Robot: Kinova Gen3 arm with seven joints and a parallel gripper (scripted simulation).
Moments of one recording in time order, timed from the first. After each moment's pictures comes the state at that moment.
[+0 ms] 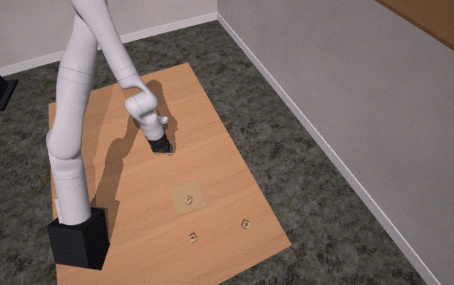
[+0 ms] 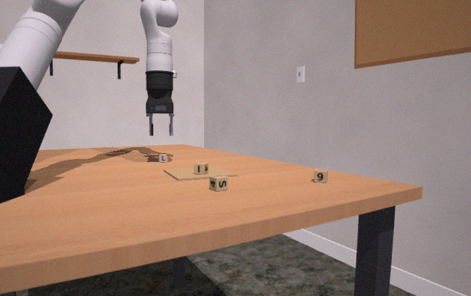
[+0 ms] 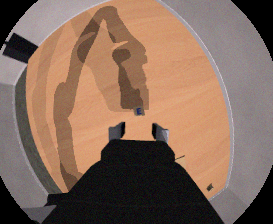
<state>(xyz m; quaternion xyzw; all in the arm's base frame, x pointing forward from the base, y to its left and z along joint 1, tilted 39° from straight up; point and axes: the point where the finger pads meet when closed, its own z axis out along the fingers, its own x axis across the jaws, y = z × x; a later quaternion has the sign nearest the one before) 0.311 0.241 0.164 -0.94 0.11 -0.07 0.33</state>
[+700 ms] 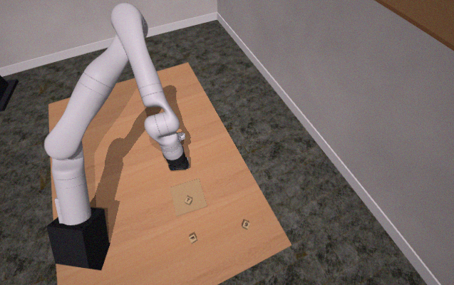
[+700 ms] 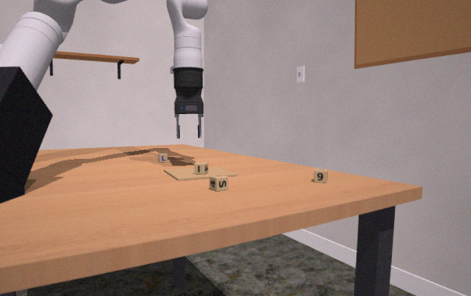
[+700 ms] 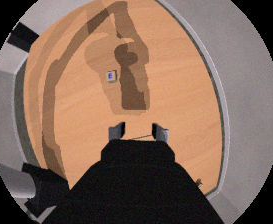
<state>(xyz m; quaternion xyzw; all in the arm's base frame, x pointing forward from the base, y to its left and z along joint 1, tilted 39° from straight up) 0.380 0.159 0.115 -0.94 0.07 -0.09 0.32</state>
